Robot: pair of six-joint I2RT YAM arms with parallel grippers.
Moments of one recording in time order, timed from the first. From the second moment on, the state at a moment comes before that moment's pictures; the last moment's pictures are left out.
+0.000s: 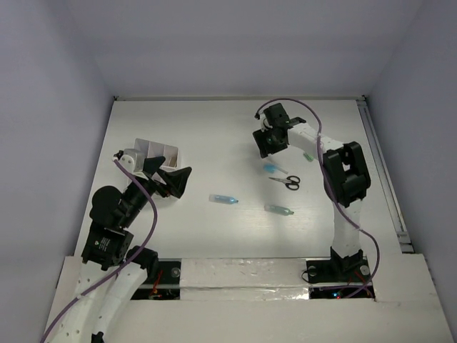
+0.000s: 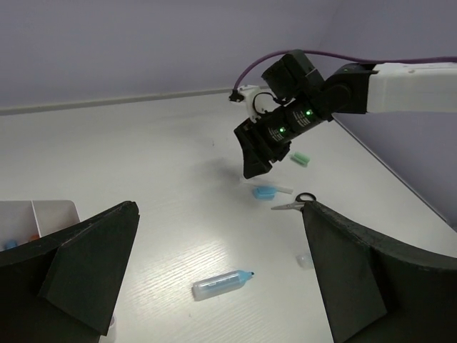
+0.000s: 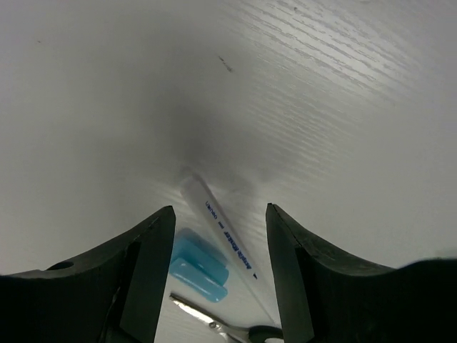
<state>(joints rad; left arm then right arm) -0.33 0.42 0.70 -0.21 0.22 -0.29 0.41 2.06 1.60 -0.58 -0.03 -0.02</state>
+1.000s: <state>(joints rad) -0.34 0.42 0.70 -0.21 0.22 -0.29 0.41 2.26 1.86 -0.77 -0.04 -0.21</state>
